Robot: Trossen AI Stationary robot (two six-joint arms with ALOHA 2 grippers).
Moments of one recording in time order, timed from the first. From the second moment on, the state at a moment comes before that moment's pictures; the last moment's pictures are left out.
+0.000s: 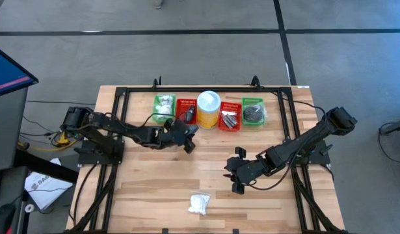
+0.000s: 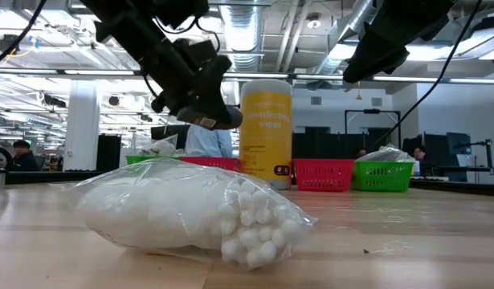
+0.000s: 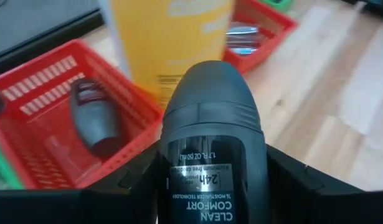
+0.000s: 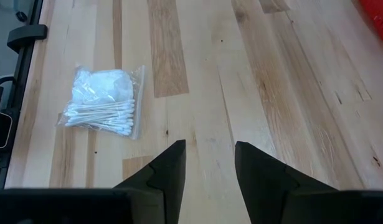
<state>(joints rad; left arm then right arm) -0.06 1.55 0.83 -0.04 -0.60 -0.54 0.50 1.48 0.96 -0.36 0.36 0.52</state>
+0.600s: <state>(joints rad) 0.12 1.55 0.83 -0.11 -0.60 -0.61 0.50 1.48 0.96 -0.36 0.36 0.52</state>
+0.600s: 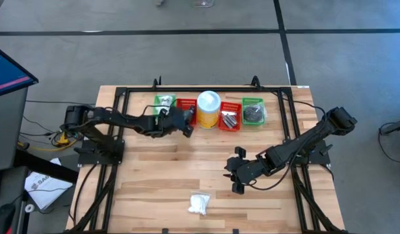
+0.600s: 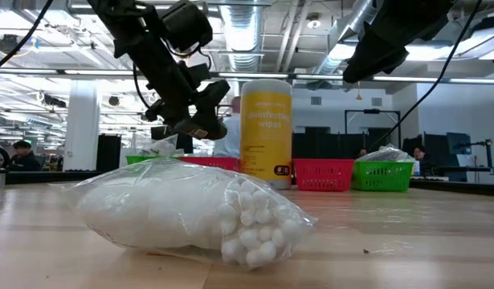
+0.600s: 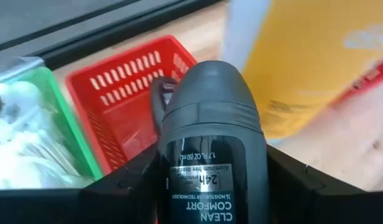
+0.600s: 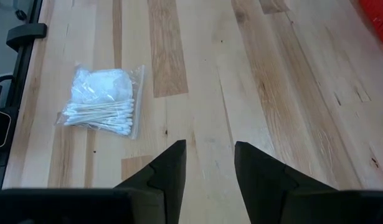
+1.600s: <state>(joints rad) 0.26 1.64 0.84 0.05 -0.60 -0.68 0.47 1.48 0.96 -0.35 0.36 0.51</state>
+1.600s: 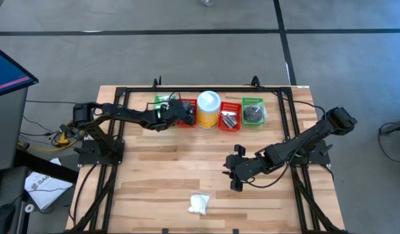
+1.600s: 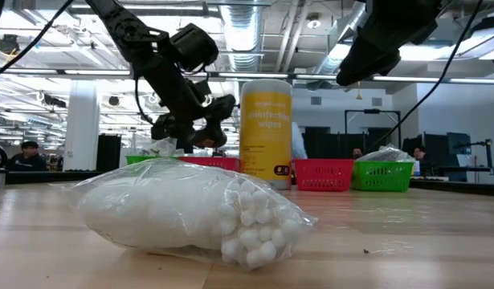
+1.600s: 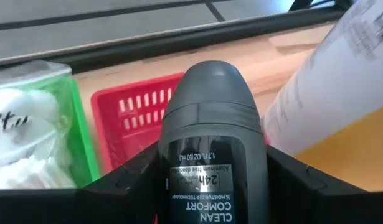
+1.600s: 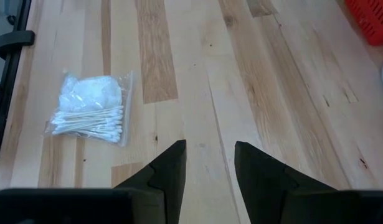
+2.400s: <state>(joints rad) 0.26 1.68 0.83 0.08 -0.60 -0.68 0.46 1.48 0.96 -0.36 0.36 0.51</state>
